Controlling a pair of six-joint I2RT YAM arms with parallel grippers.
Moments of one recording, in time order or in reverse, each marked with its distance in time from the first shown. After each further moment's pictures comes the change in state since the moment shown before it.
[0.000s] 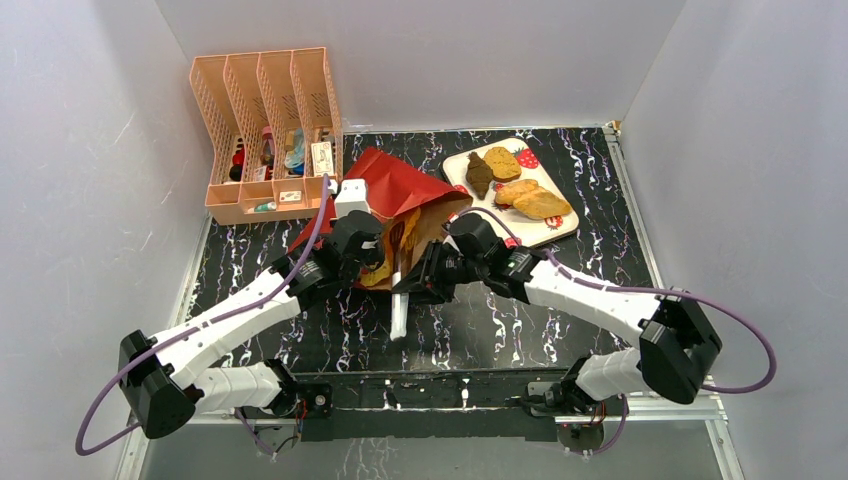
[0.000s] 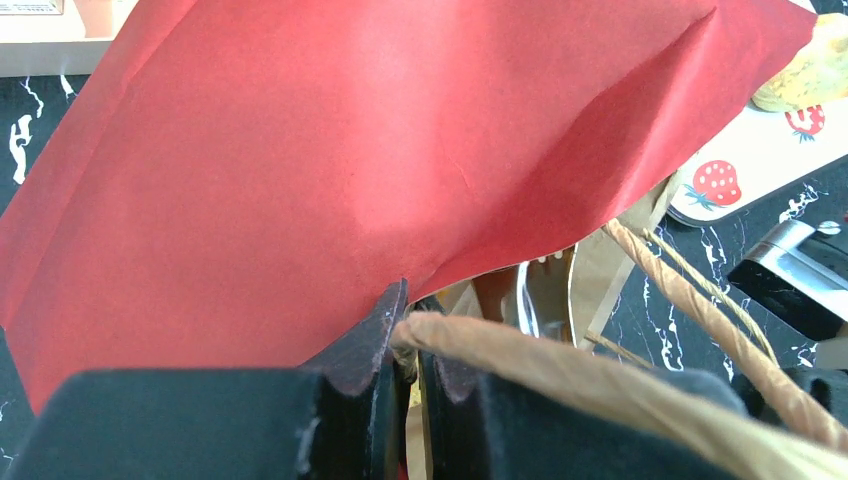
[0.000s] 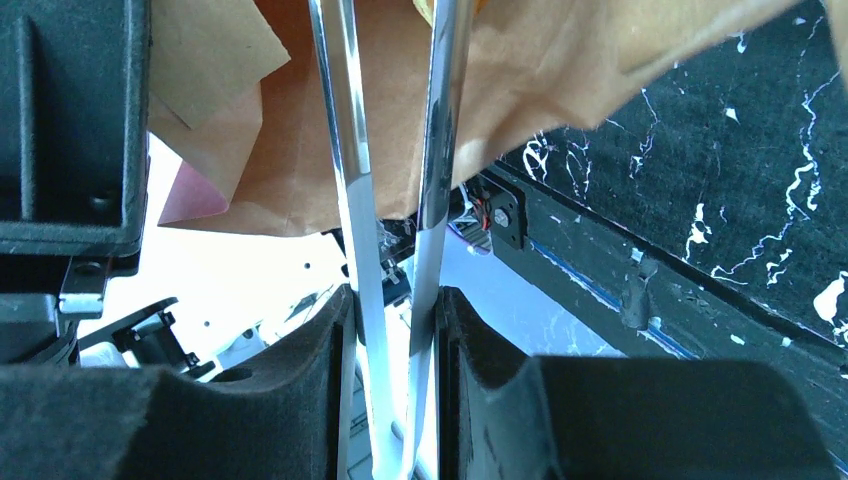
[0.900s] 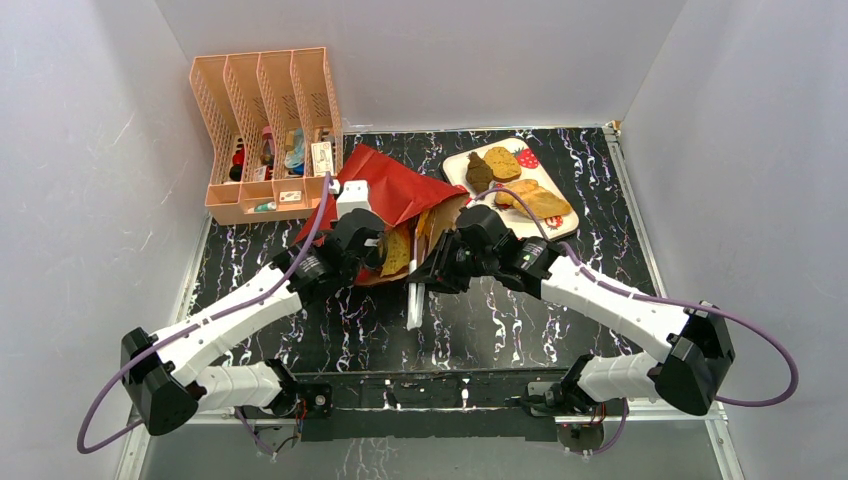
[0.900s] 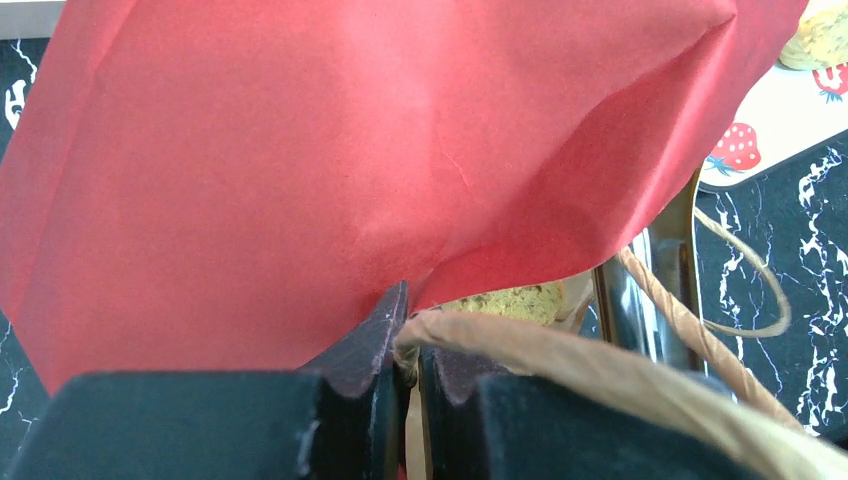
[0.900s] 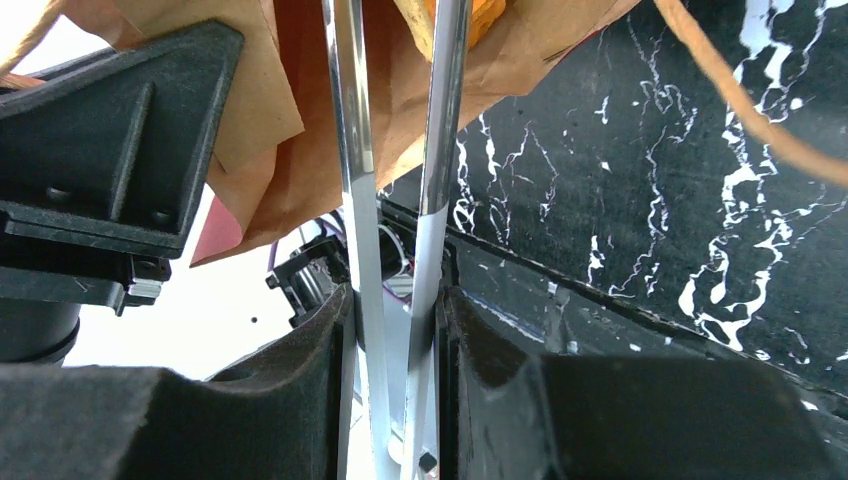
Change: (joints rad) left arm 0.000 0.011 0.041 -0.109 0.038 -0.023; right arm 0.000 -0.092 0.097 -0.255 0.230 -0.132
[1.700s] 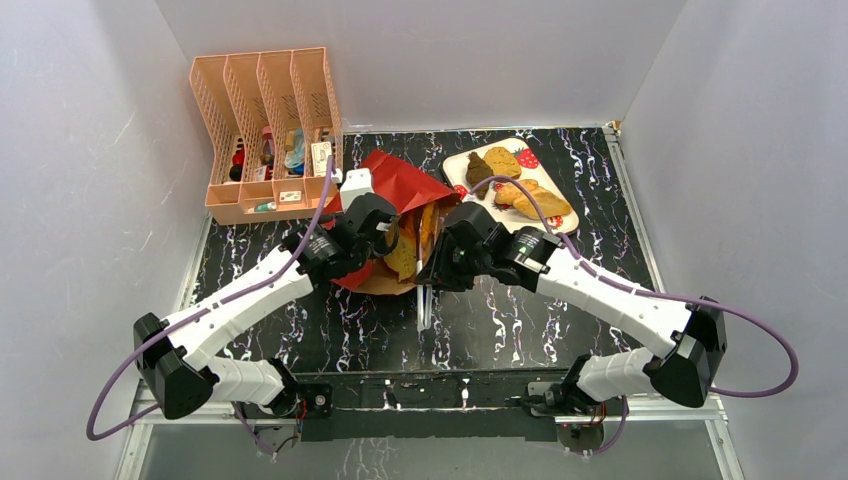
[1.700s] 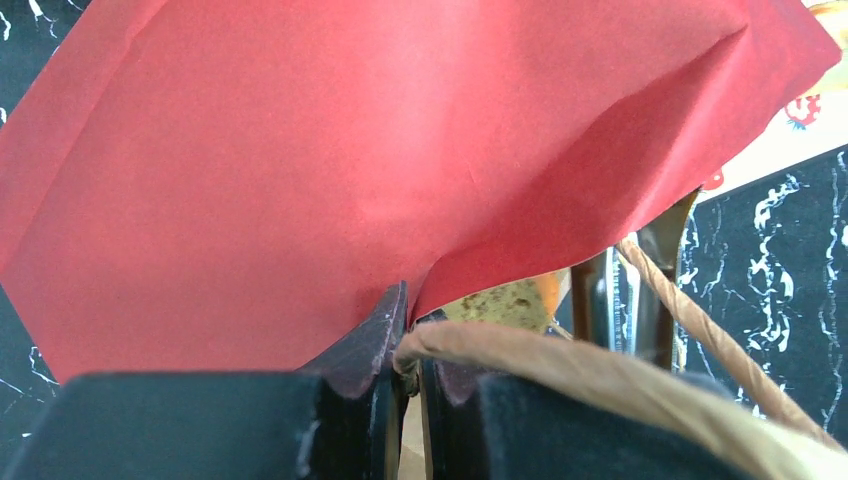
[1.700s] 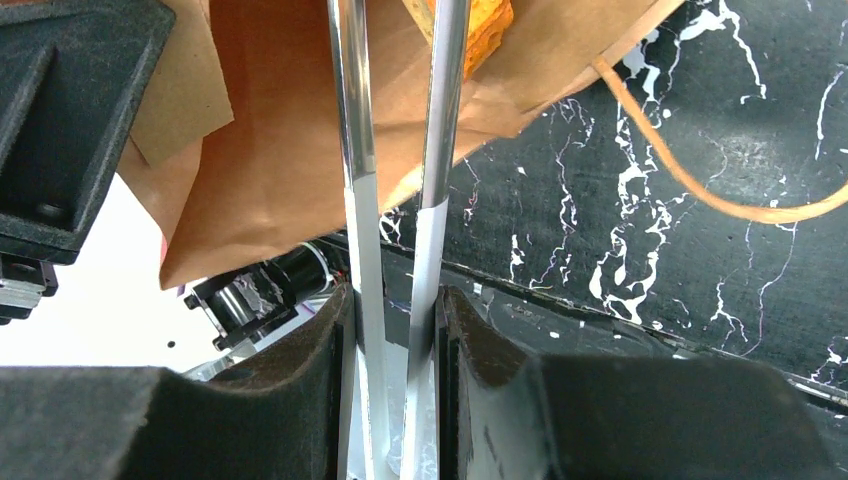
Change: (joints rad) left arm 0.000 0.115 0.163 -0.135 0.009 -0.127; right arm 0.060 0.037 0.172 -0.273 0.184 -0.114
